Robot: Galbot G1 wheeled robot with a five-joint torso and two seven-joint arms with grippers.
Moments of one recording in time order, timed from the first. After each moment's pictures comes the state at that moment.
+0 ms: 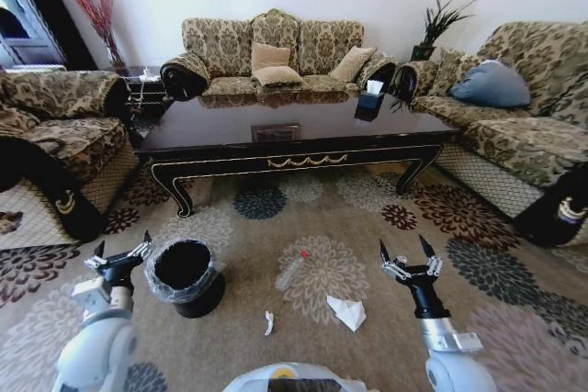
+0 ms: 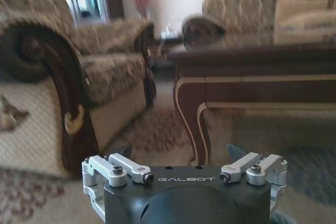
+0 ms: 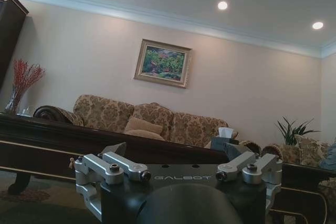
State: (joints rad) left arm 1.60 -1.28 -0.91 -2.28 -0.44 0.49 -0.32; right arm -1.76 1.27 0.75 2.03 0.24 0.54 -0.08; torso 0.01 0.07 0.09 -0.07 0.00
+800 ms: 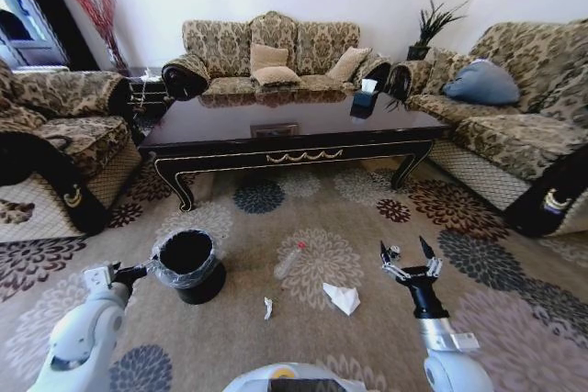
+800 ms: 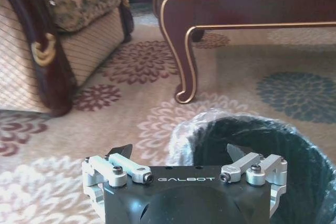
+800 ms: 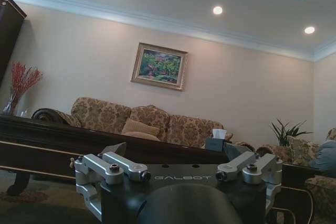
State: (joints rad) left arm 1.46 -1.18 -0.91 -2.01 -0.52 0.67 -0.16; right arm -1.74 1.27 0.75 2.00 0.24 0.57 -0.08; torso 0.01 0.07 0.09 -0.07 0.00
